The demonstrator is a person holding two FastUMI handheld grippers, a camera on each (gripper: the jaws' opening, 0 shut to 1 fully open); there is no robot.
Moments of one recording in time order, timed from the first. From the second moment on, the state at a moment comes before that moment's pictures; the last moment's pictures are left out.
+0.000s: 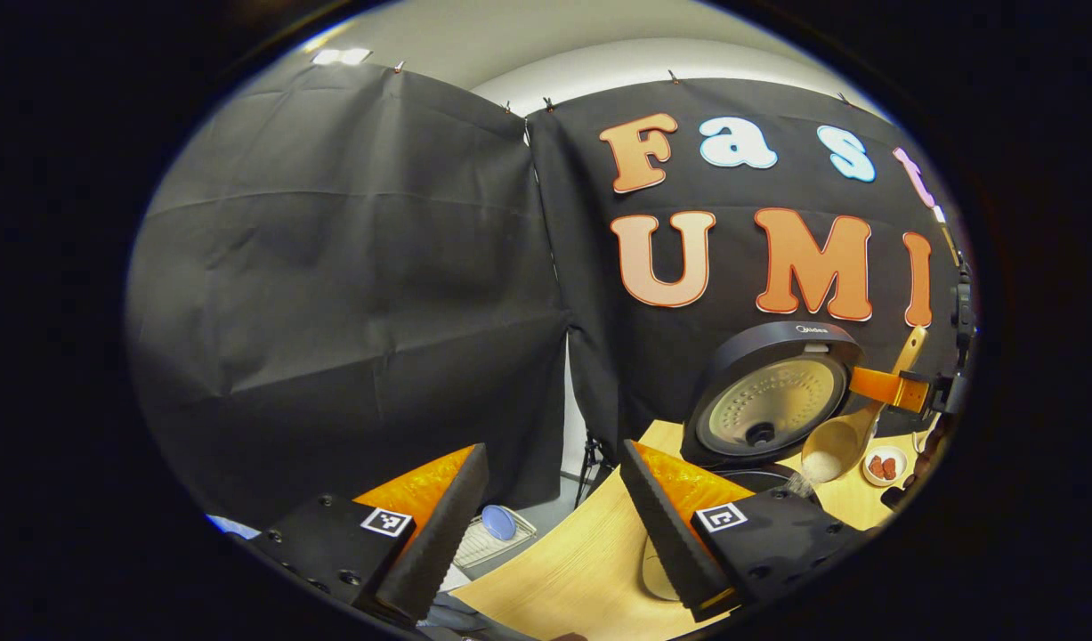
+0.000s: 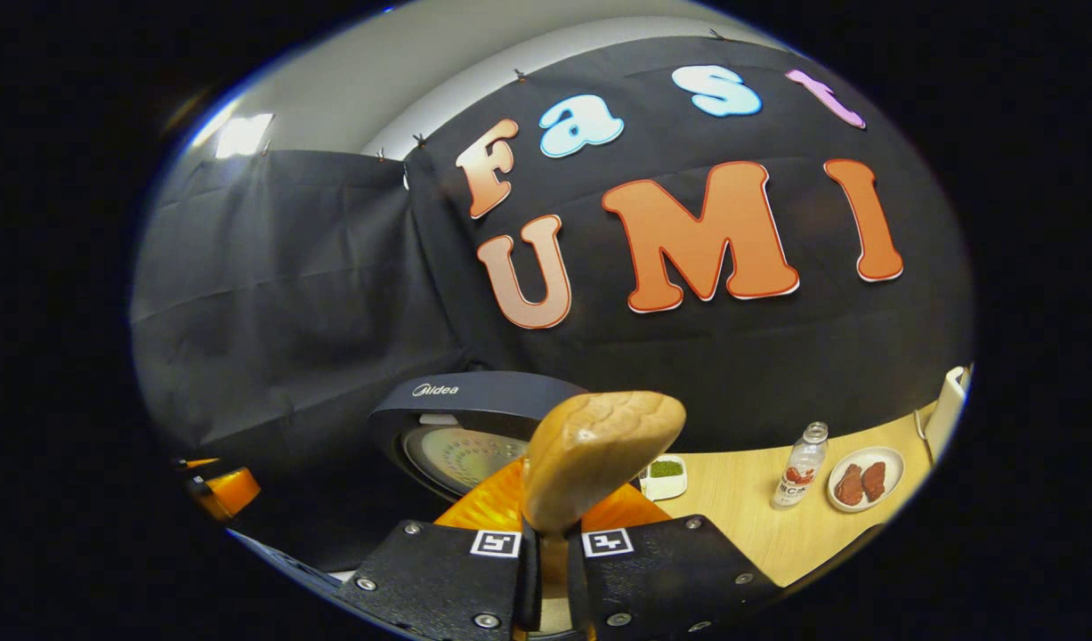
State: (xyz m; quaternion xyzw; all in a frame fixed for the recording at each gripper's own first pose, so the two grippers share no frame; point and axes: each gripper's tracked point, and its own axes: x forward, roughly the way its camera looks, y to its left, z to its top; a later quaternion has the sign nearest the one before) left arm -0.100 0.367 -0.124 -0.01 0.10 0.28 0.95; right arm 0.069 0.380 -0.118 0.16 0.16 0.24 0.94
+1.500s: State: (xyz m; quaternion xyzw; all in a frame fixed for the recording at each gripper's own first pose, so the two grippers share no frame) left arm -0.078 0.330 -0.121 0.00 0.11 0.26 0.96; right arm 0.039 0.295 -0.094 0.16 0.13 0.25 0.95
